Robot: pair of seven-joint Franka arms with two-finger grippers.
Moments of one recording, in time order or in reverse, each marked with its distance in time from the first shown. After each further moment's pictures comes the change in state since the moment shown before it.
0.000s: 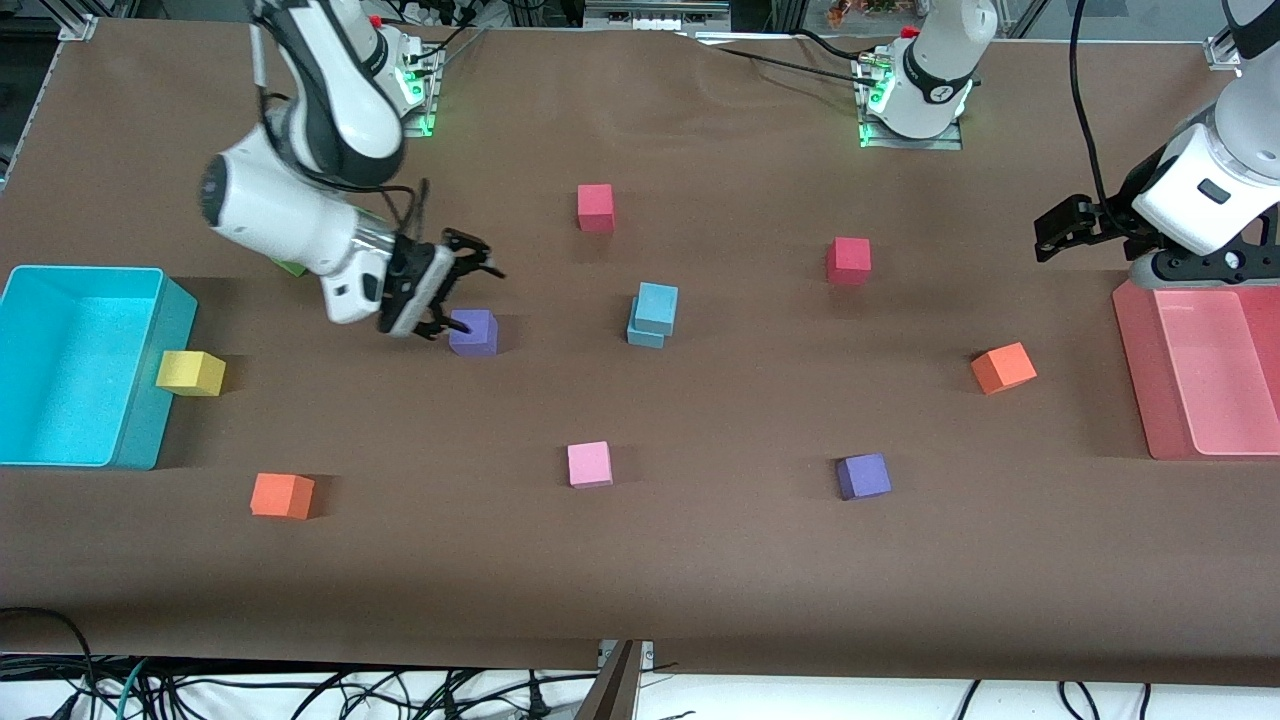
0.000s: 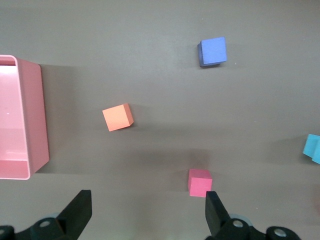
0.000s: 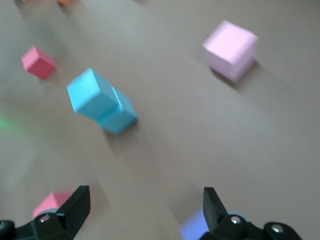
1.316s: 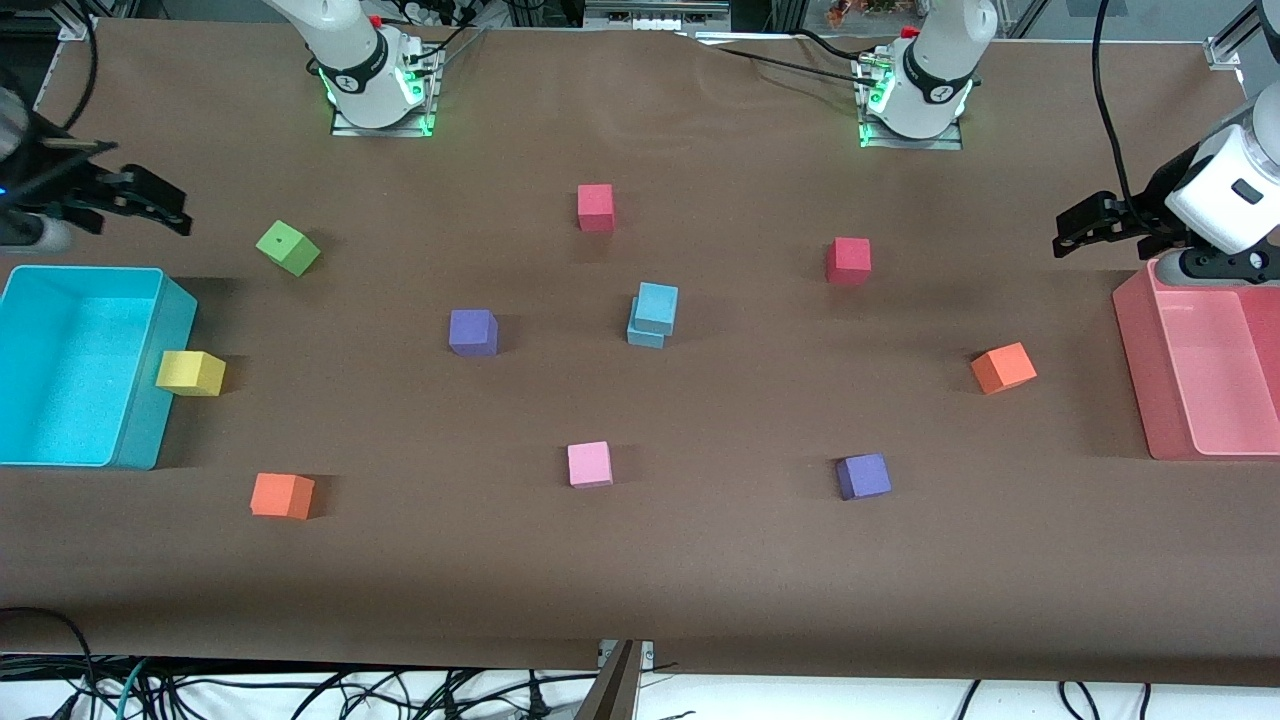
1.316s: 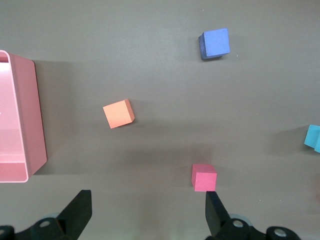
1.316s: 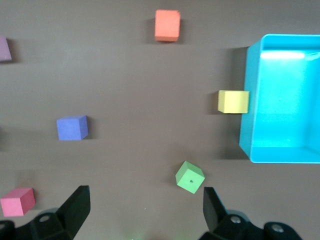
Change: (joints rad) left arm 0.047 -0.031 0.020 -0.065 -0.033 0.022 0.095; right arm -0.153 -0.113 -0.165 0.558 -0.708 -0.729 0.949
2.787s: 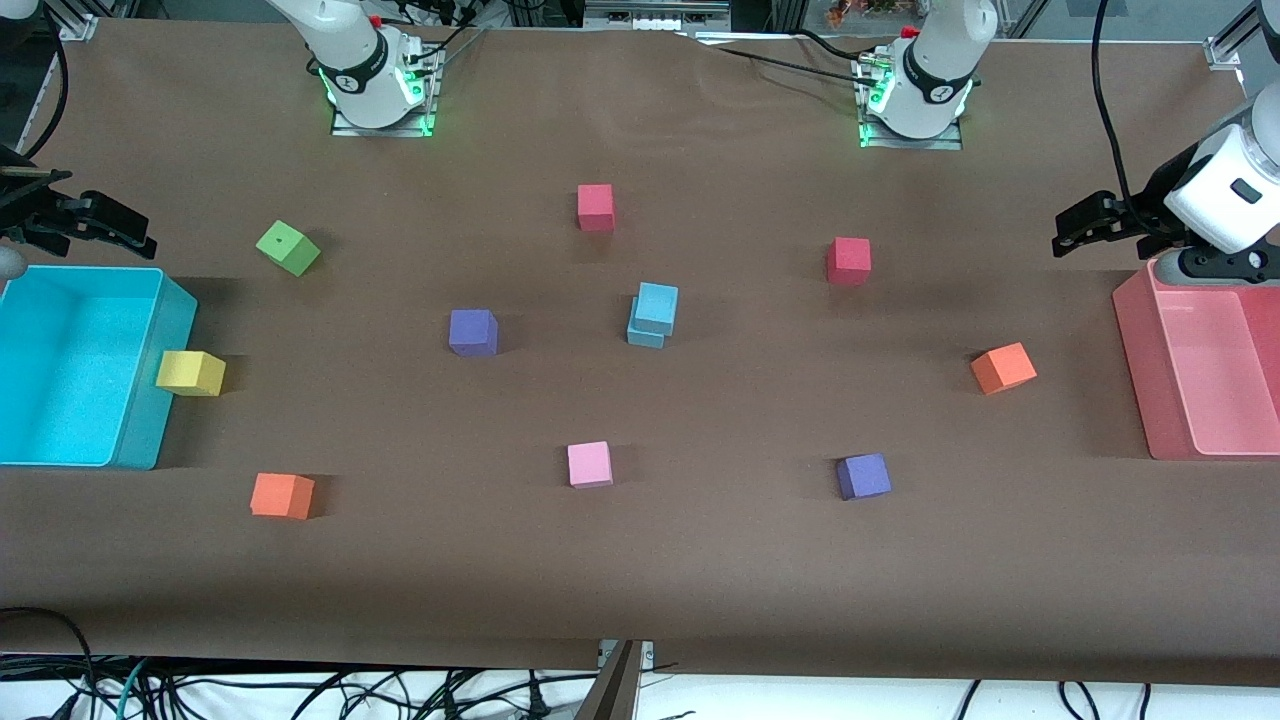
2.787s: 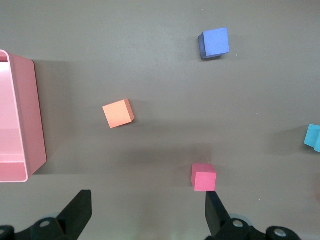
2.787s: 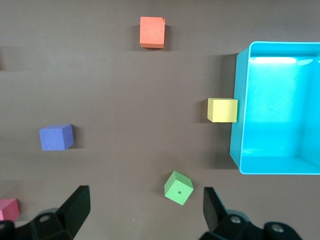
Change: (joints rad) left arm 0.000 -0.001 -0.003 -0.002 0.000 0.000 -0.002; right arm -0.129 0.036 0.081 -0.026 0.000 0.069 -0.059
